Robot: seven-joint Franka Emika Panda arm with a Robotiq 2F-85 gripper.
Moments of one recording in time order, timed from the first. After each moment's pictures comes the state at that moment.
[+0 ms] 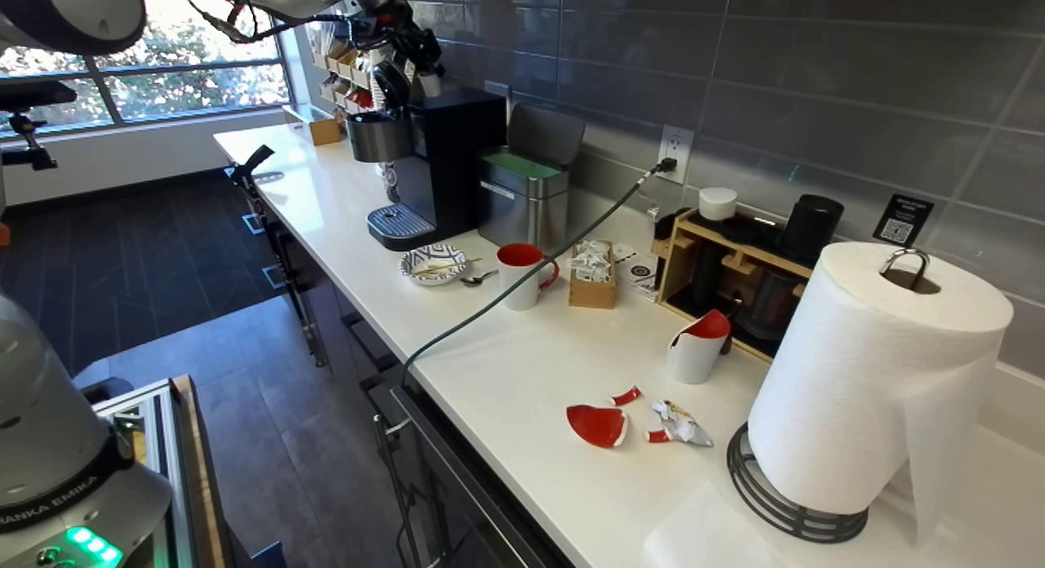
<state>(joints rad) 0.38 0.34 0.18 -1.35 -0.44 2.25 0.51</state>
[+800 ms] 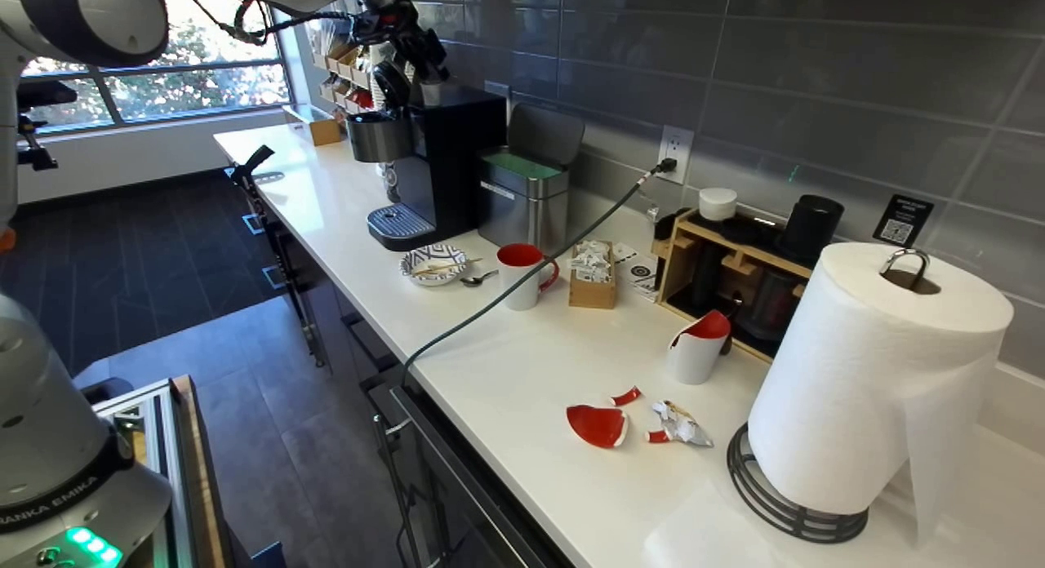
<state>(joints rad) 0.40 0.40 0.16 -1.24 -0.42 2.12 0.52</state>
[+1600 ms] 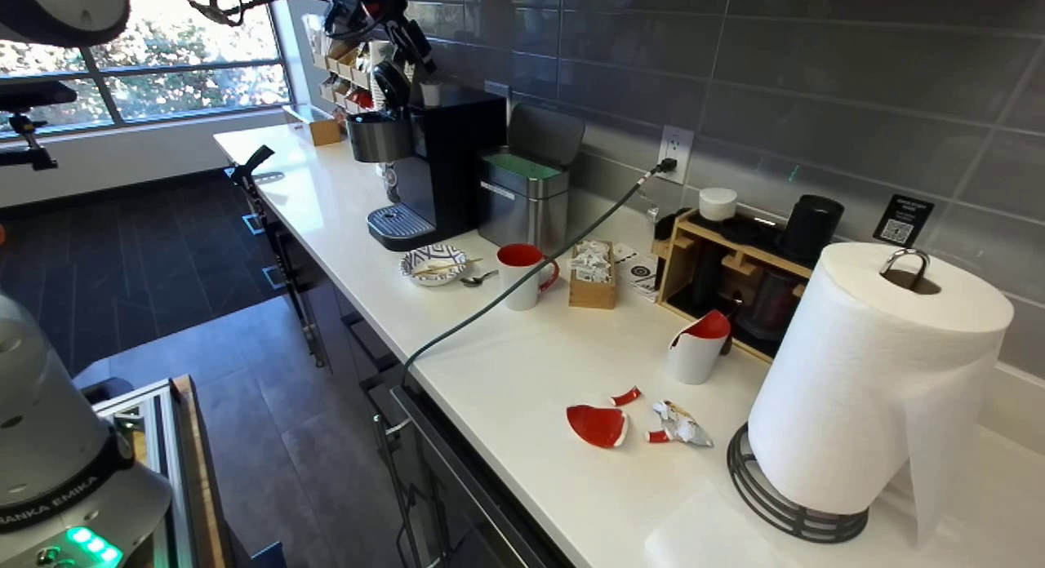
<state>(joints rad) 0.39 0.30 0.16 -1.34 -0.34 2.11 0.69</state>
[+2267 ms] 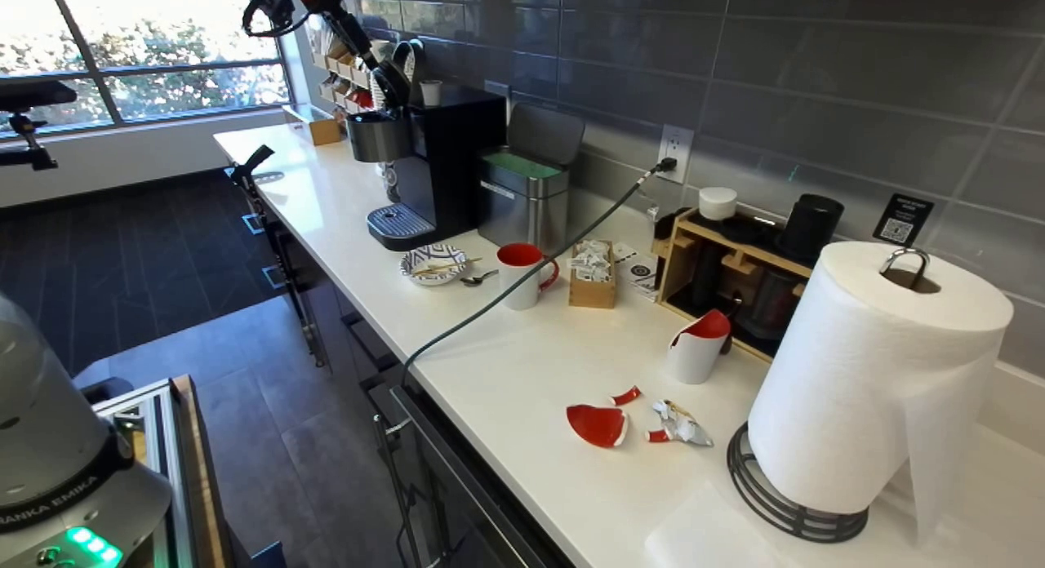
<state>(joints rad) 0.37 -0.09 0.21 -1.81 -0.17 2.26 0.69</state>
